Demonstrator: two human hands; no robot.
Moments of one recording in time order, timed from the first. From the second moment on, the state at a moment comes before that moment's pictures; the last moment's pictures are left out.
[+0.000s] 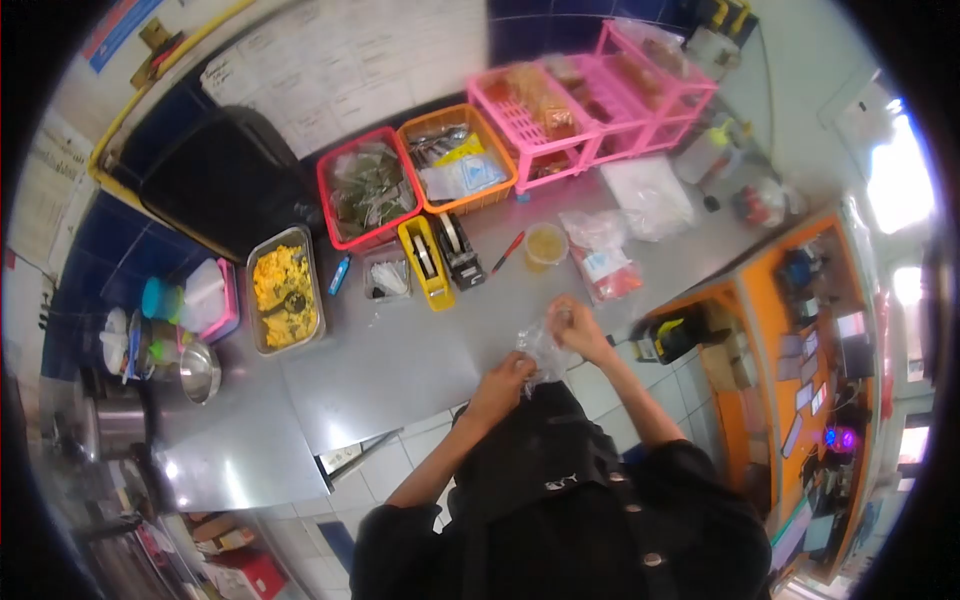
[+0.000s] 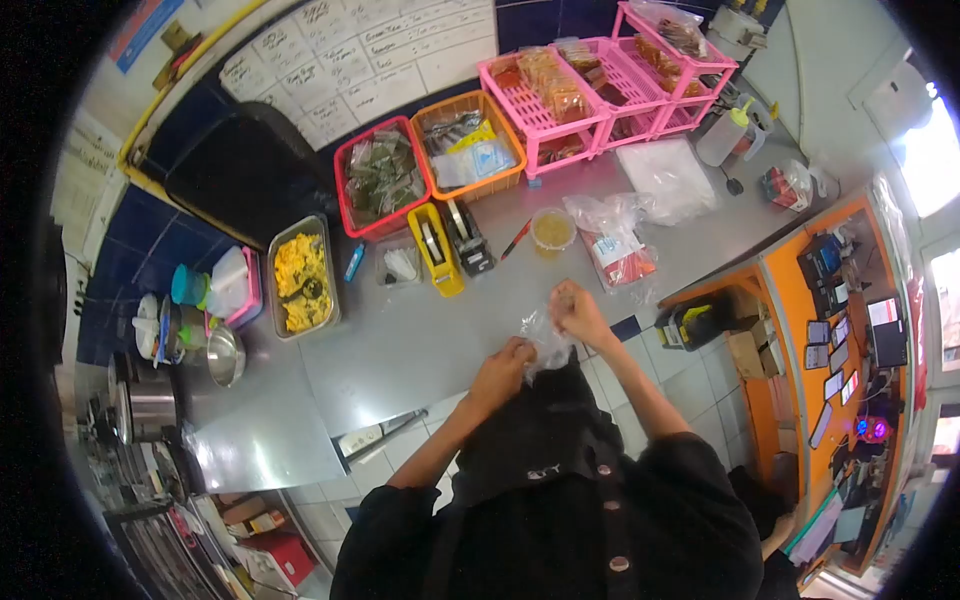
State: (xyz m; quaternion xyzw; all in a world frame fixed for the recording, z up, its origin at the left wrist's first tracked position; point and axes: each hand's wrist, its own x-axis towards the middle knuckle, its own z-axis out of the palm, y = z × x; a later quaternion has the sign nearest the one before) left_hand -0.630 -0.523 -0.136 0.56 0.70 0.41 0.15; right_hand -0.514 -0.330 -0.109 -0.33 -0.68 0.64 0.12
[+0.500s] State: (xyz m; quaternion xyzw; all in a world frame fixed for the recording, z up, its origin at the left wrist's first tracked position) left_hand -0.684 -0.325 -0.097 0.60 0.77 0.21 0.06; right_hand -0.438 -0.248 -0.162 -0.24 -0.85 0.42 0.22
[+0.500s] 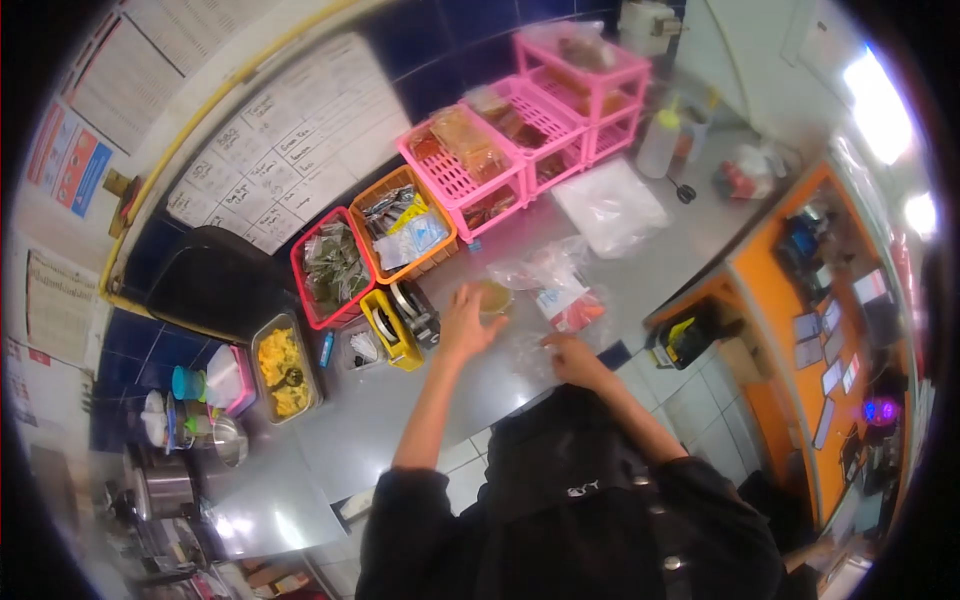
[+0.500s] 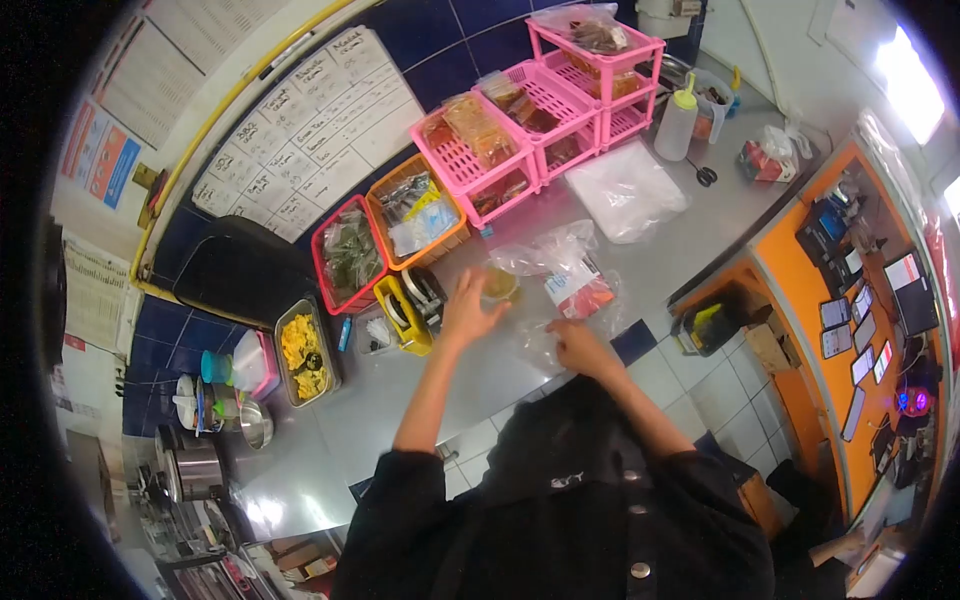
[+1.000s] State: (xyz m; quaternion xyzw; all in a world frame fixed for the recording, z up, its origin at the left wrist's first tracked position) left_hand -0.597 -0.323 -0.030 0.49 0.82 0.21 0.21; right_hand -0.450 -0.230 -0.192 -0.24 -0.61 0.72 0.23
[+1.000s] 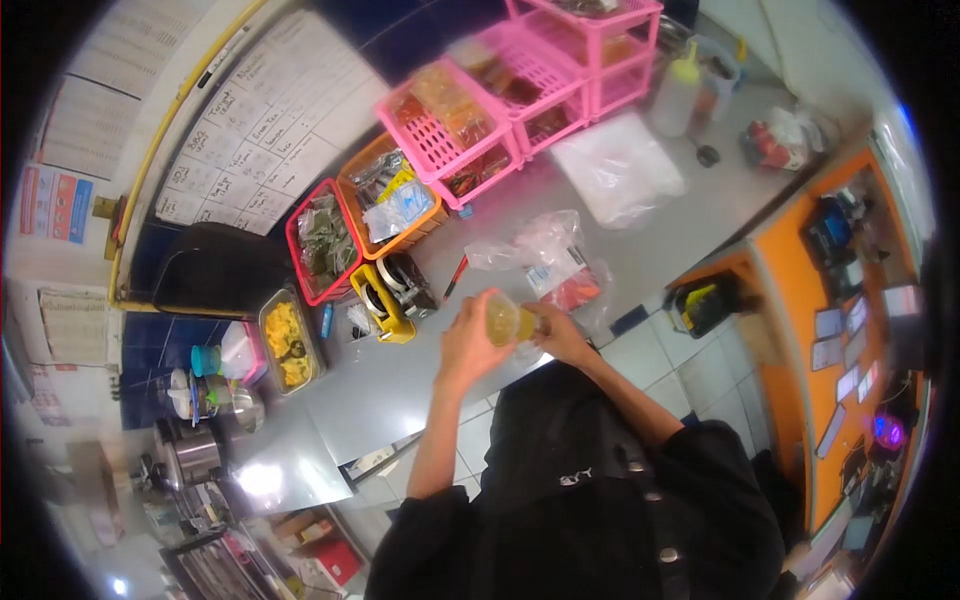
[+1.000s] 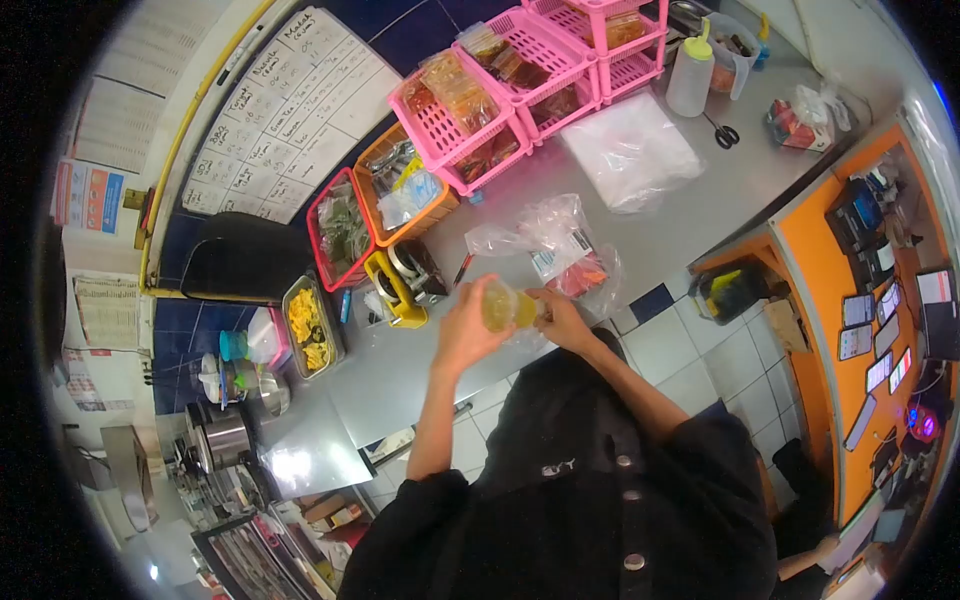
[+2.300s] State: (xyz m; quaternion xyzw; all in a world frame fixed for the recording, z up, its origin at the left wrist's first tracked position) left_hand -0.608 -0.371 -0.076 0.26 0.67 0.63 0.29; right_hand -0.468 -0.243 -0.158 -0.42 -0.79 0.38 0.21
